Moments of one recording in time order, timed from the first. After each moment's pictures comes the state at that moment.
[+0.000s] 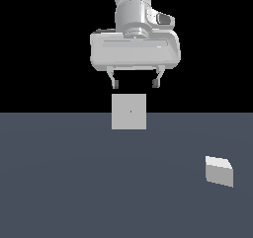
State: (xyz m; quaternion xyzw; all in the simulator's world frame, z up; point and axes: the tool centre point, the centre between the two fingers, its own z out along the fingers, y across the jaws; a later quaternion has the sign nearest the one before) arm -0.006 -0.022 0.164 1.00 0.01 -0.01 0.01
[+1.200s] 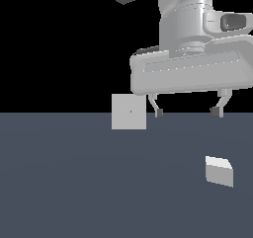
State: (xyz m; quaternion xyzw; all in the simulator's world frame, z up) arm -0.069 -0.108 0.098 0.98 -0.17 0.02 0.01
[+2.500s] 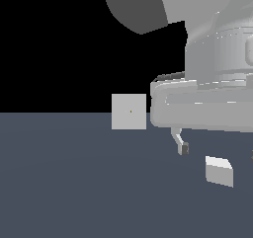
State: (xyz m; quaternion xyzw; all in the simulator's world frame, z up) arm -0.109 -0.138 0.037 0.97 -0.26 0.03 0.01
